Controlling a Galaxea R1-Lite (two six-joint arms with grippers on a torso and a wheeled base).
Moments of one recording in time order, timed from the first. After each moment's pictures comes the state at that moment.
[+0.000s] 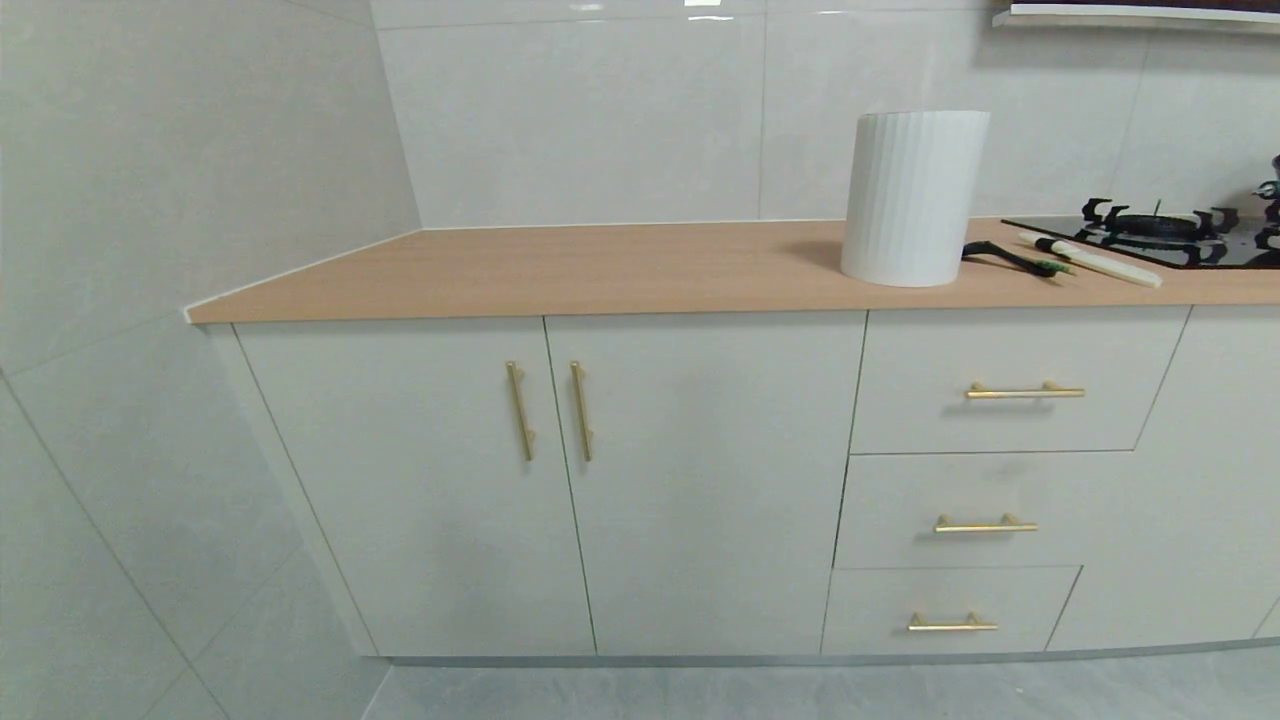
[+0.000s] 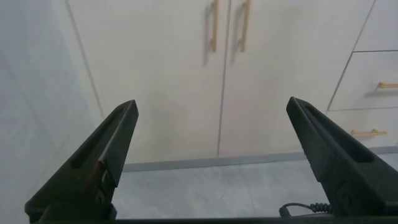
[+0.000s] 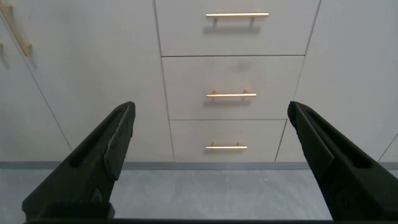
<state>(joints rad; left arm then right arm) 0.00 0.00 -0.01 0.00 -0.10 -0.03 0.00 0.00 0.00 0.00 0.00 0.01</state>
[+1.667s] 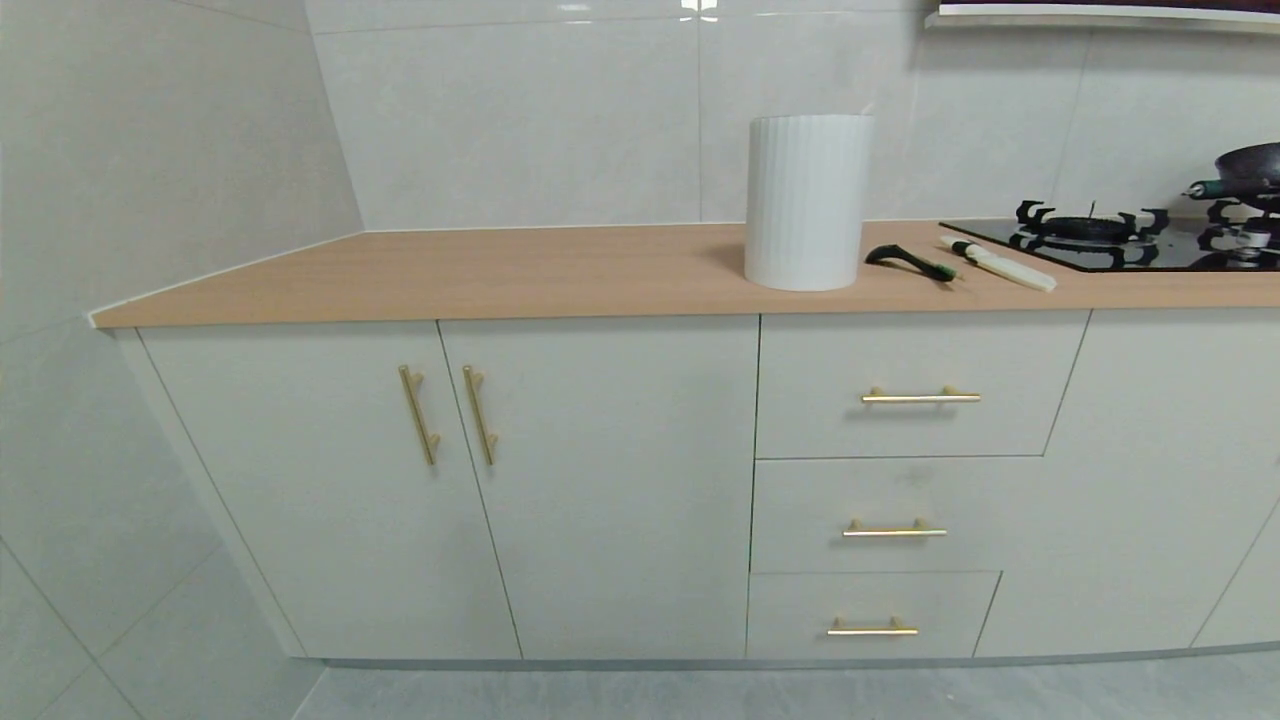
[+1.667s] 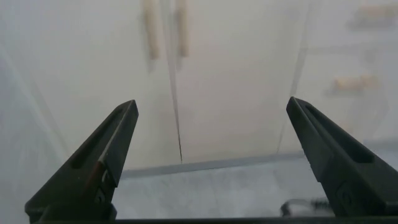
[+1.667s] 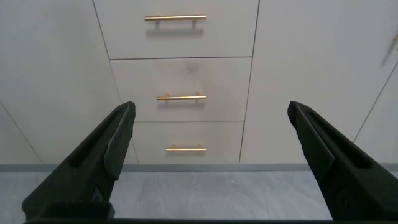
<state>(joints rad) 0.00 0.00 -0.01 0.00 -0.17 0.08 0.00 0.00 0.00 0.00 0.00 0.01</state>
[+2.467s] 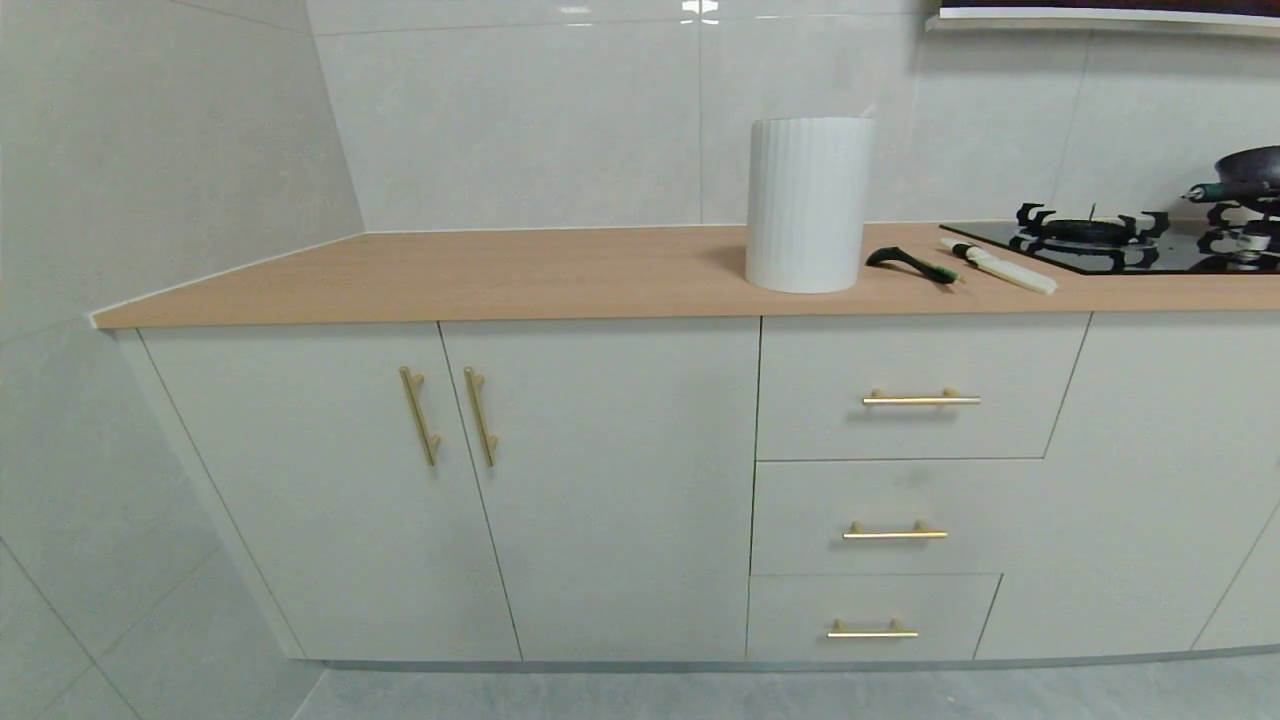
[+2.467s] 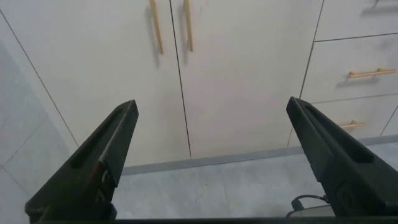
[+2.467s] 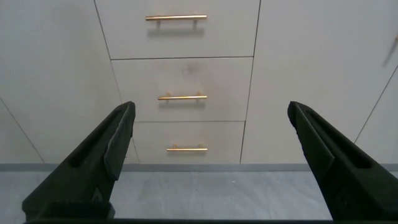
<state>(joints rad) 0.00 0.00 0.00 0.00 -0.11 0.04 0.00 0.00 0.00 0.00 0.00 0.01</state>
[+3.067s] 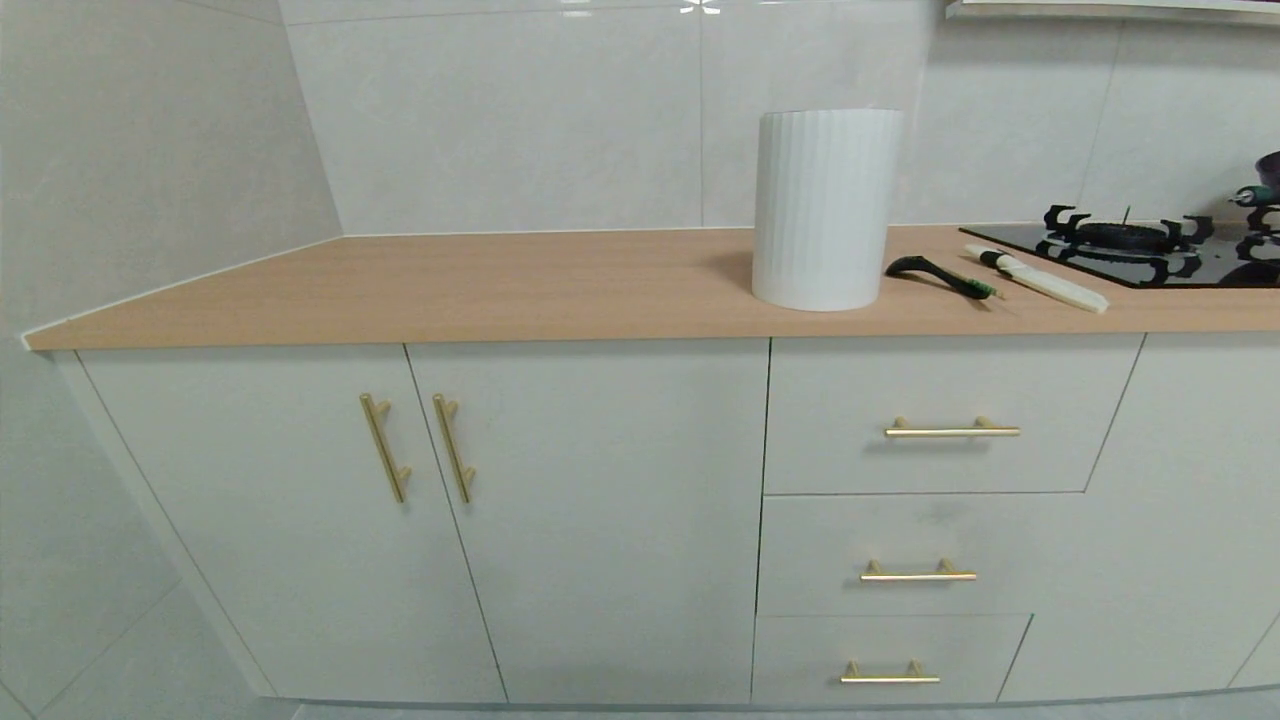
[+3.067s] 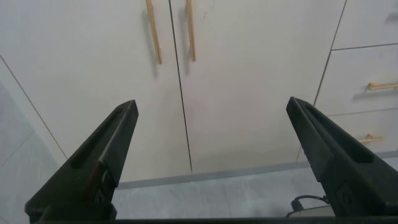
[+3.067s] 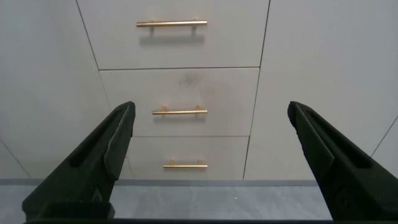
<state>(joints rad) 0.00 0.00 0.00 0.00 -0.11 0.03 0.00 0.00 0.00 0.00 0.00 0.01</state>
